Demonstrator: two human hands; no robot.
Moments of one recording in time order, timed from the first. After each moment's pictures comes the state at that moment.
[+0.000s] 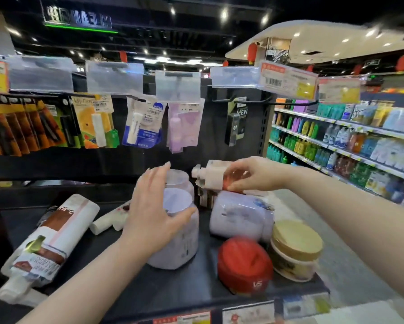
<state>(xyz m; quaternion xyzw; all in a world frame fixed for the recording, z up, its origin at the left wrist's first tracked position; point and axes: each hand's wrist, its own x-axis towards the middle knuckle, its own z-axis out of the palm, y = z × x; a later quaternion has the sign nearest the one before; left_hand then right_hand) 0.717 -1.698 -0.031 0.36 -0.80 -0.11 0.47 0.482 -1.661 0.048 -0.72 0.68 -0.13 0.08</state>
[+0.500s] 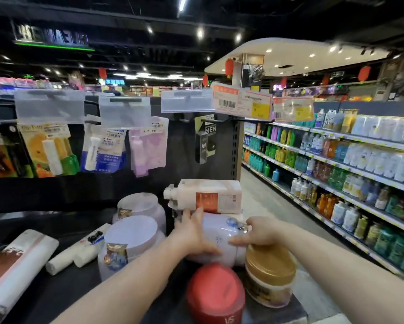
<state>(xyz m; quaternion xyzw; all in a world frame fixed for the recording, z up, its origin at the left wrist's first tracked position) 0.574 -1.739 -0.059 0.41 -0.89 -0.19 0.07 0.410 -1.642 -0.031 -0.52 0.83 -0.05 0.20</state>
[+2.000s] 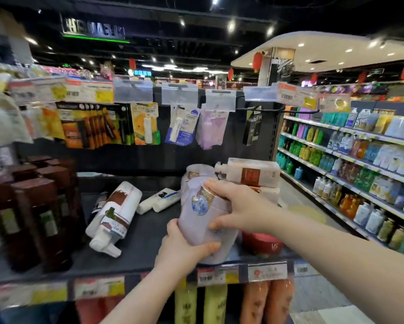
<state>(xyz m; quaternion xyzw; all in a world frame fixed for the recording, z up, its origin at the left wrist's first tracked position) 0.785 -1.616 -0.078 0.52 -0.67 -0.43 0.31 0.629 -1.575 0.012 -0.76 0.61 -0.22 0.03</state>
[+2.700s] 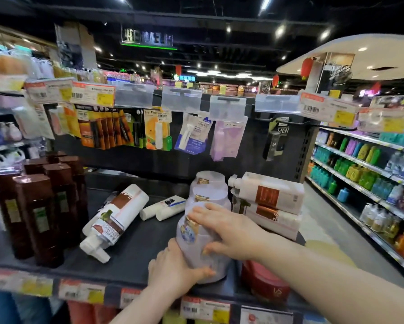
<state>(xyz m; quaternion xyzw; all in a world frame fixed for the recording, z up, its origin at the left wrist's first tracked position) 0.742 -1.664 -0.123 0.66 -0.70 -0.18 0.19 0.587 -1.640 -0.020 -0.88 0.47 -0.09 -0.01</state>
